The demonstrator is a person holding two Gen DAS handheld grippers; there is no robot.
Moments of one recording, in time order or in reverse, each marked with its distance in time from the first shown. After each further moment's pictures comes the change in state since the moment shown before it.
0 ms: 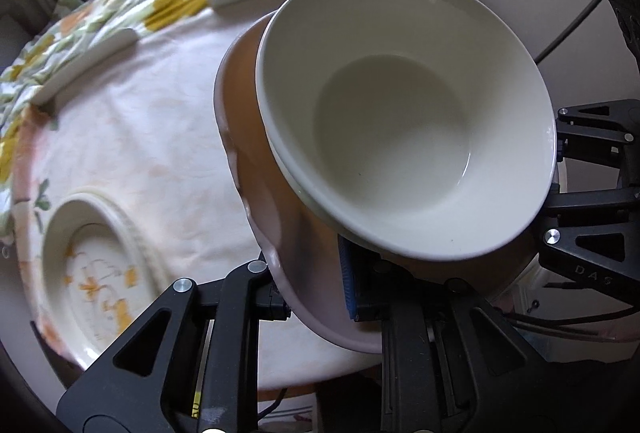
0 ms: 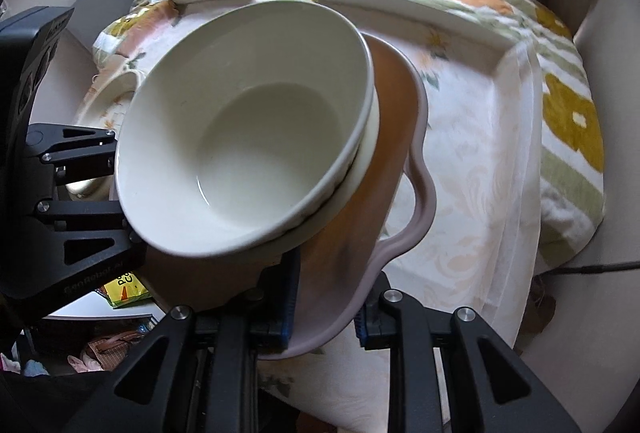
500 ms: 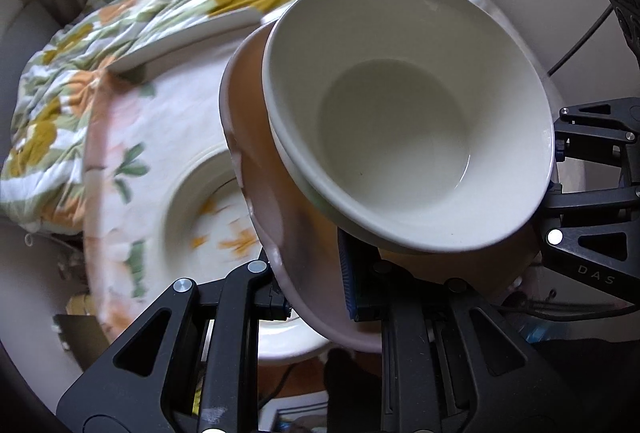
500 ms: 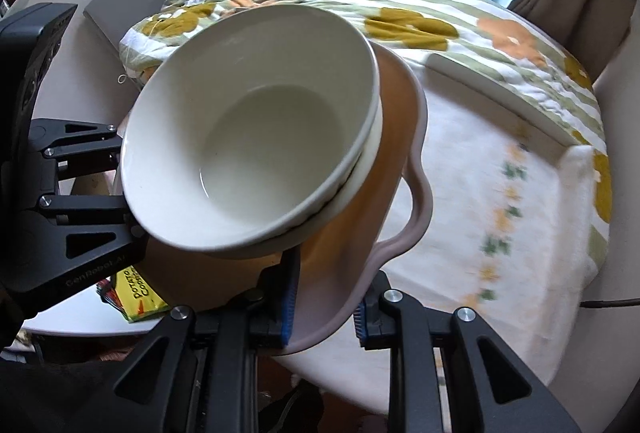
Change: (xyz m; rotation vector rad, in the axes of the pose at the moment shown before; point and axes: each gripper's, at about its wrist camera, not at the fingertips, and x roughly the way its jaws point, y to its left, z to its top) left arm -0.069 0.154 -0.054 -0.012 -0.022 0.036; right arm 0.006 0.152 0.066 -0.047 -0.031 0.006
